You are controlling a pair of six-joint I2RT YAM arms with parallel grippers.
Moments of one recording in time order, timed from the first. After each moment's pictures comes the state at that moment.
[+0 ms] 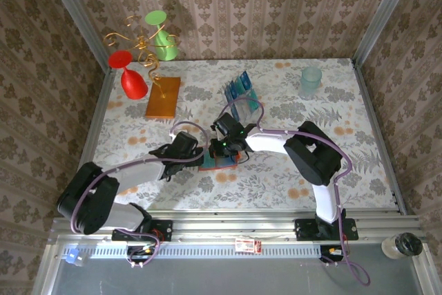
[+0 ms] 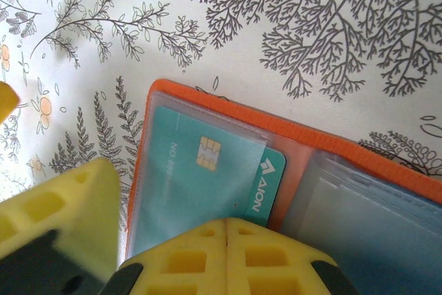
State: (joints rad) left arm -0.68 1.34 0.54 -0.19 -0.30 -0.57; right arm 0.77 1.99 1.22 -0.23 -0.29 0.63
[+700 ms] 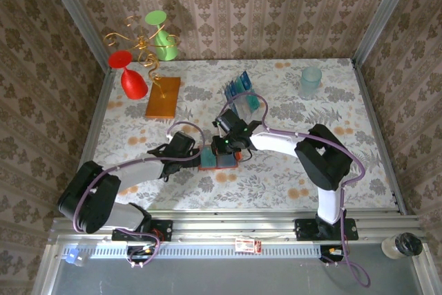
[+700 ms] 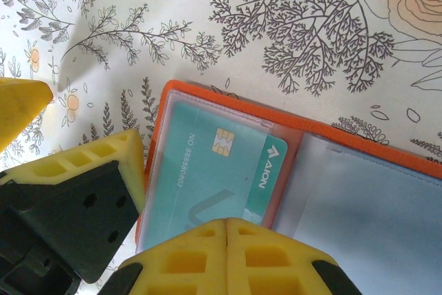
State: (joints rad) left arm -0.64 1.37 0.53 -0.21 -0.28 -0.56; right arm 0.77 1.90 1.22 -0.30 -0.24 0.60
